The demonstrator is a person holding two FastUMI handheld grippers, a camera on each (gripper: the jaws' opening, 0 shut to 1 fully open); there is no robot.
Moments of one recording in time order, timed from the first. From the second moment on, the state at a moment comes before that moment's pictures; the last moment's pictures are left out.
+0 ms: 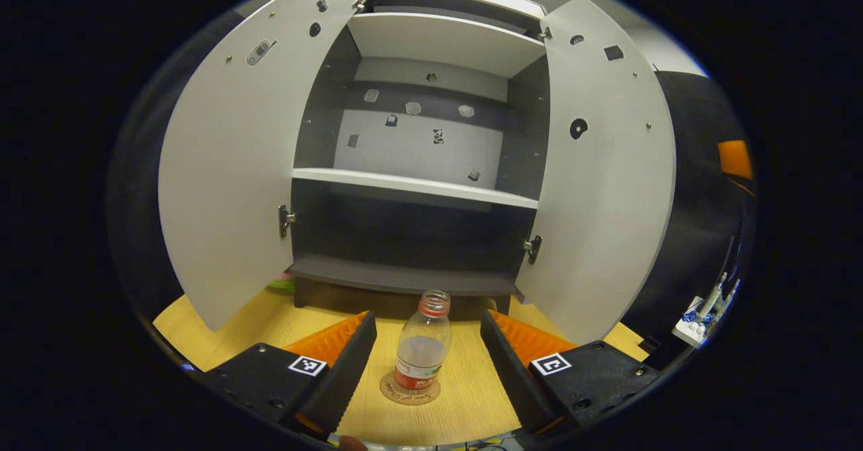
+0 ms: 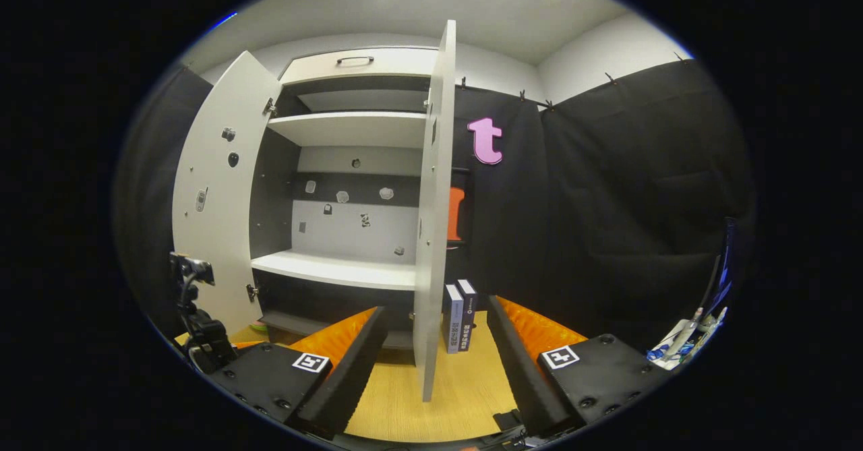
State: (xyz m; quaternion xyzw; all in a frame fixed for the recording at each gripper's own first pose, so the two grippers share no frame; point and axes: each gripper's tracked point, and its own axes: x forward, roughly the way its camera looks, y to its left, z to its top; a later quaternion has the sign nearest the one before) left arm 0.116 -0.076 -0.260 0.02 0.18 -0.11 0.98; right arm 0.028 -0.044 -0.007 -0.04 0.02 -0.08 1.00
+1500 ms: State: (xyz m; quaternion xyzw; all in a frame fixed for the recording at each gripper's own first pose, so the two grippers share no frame) left arm 0.144 -0.081 -0.262 0.06 0.23 -0.13 0.96; right arm 0.030 -0.087 -0.028 -0.03 0.05 -0.11 0.99
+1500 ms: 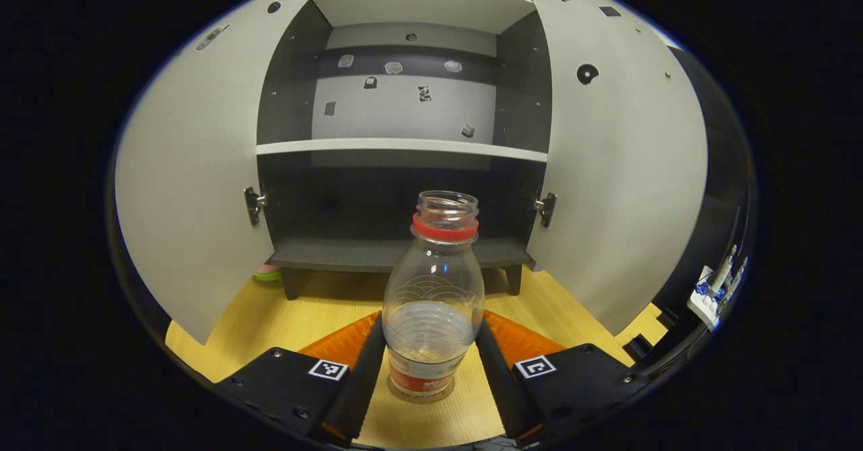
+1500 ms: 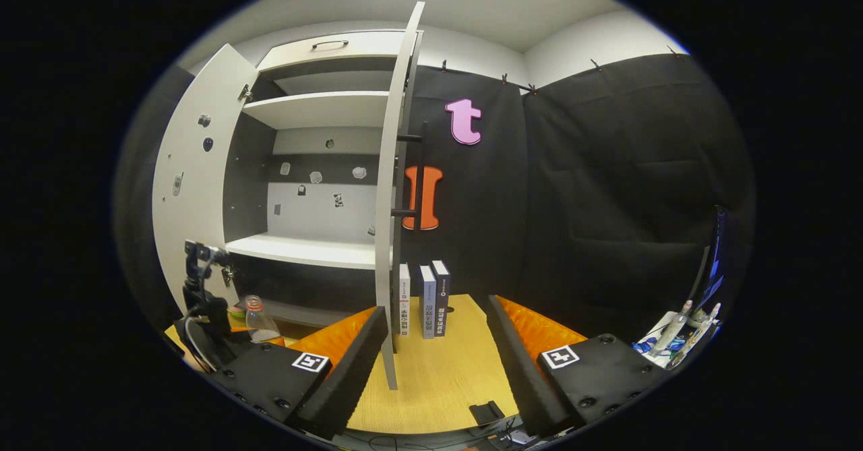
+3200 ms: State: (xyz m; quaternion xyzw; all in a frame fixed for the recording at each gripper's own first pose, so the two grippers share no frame) left arm 0.378 -0.084 -0.044 0.05 0.14 -0.14 0.98; right arm -0.003 -0.094 -0.005 -0.03 0.01 -0.17 0.98
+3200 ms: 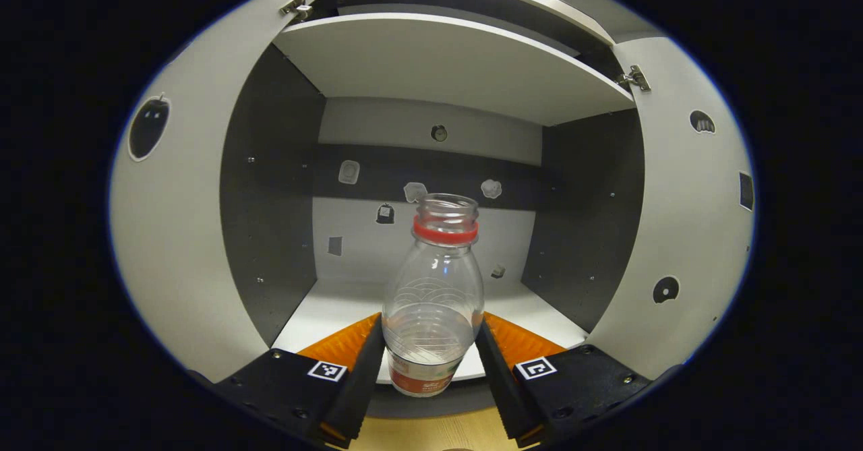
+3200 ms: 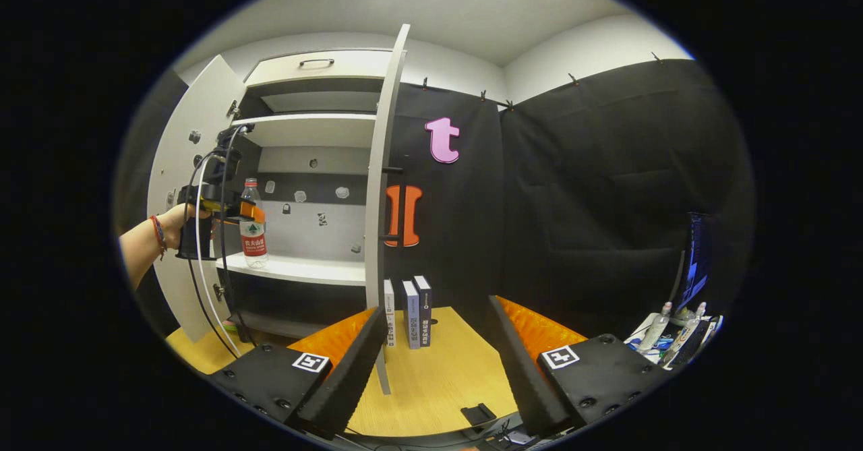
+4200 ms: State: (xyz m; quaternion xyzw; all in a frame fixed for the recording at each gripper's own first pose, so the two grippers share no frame) left arm 0.417 -0.117 -0.082 0.01 0.19 -0.15 0.97; right arm 0.009 -0.112 -0.014 -0.03 0.03 -0.20 0.98
